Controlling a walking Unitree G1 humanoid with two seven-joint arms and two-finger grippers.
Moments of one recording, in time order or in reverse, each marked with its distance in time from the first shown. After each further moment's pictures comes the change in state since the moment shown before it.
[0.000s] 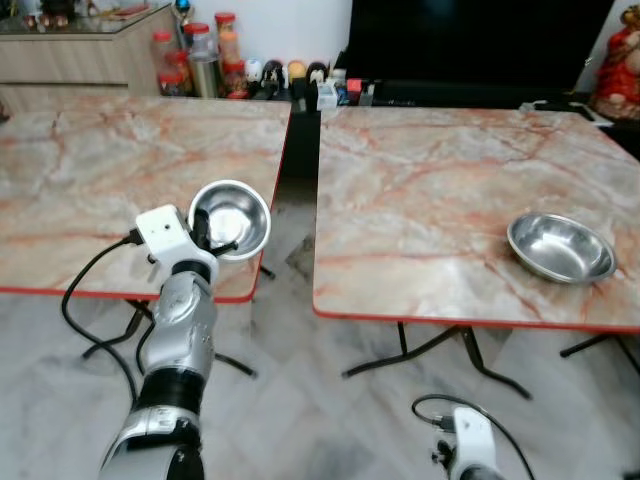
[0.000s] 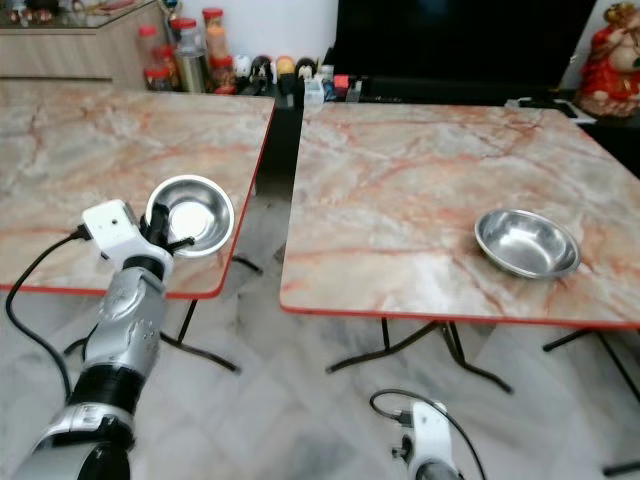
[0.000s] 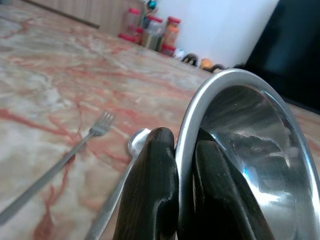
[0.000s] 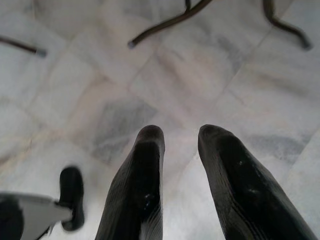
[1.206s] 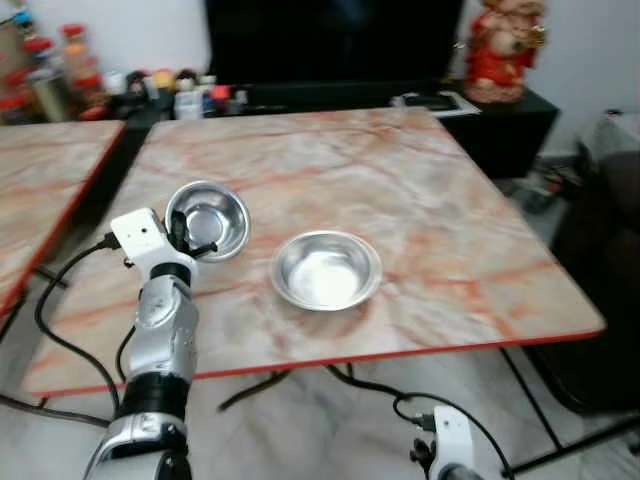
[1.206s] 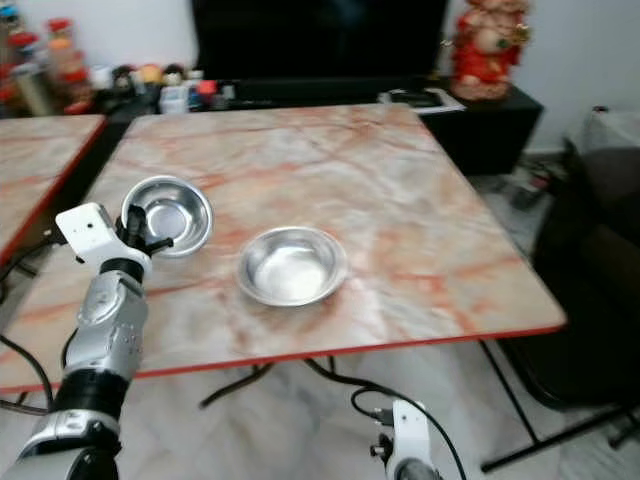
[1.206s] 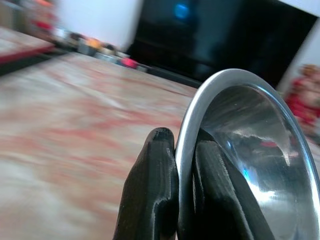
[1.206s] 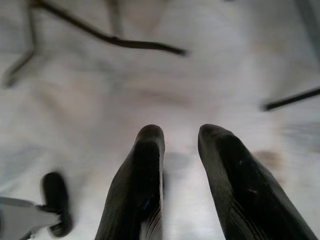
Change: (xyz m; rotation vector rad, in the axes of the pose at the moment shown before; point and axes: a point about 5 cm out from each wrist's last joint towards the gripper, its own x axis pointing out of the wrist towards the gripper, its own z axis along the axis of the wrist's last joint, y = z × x) left arm -0.005 -0.031 -0.005 -0.035 0.001 -0.093; right arm -0.002 -0.014 -0.006 0.031 0.021 -0.027
